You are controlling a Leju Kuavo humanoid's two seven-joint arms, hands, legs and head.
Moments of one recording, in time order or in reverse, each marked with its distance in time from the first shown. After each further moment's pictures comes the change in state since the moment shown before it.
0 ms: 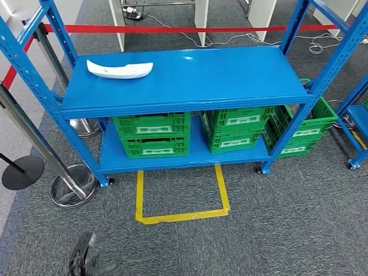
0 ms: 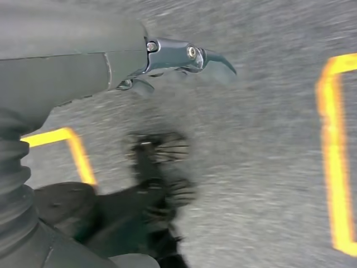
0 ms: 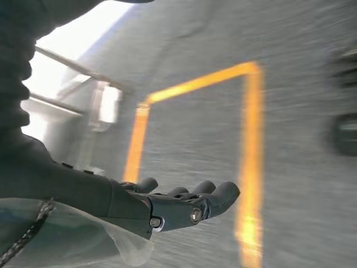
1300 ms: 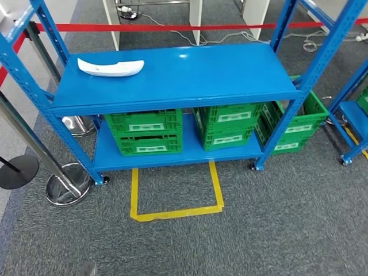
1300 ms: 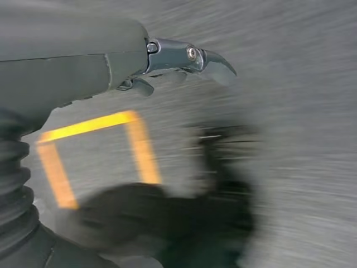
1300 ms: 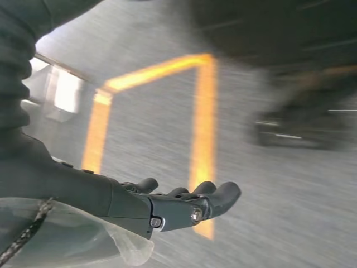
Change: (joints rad) left arm 0.039 0.000 -0.001 0.092 0.000 0.000 0.000; right arm -0.040 0.004 -0.001 -0.090 0.000 0.001 0.002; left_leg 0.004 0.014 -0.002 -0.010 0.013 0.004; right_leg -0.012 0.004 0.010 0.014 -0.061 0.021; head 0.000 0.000
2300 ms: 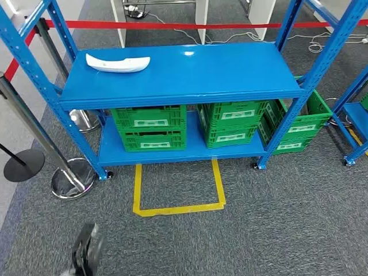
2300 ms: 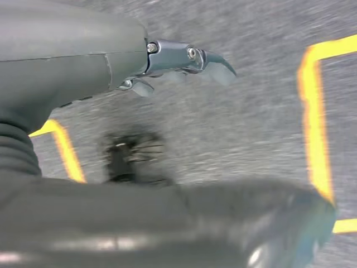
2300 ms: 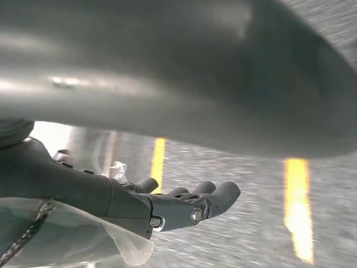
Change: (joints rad) left arm -0.112 0.003 0.000 -0.176 0.000 0.000 -0.001; right arm 0.108 -0.004 0.001 0.178 0.000 0.000 0.000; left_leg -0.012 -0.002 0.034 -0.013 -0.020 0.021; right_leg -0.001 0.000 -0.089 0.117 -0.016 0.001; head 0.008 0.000
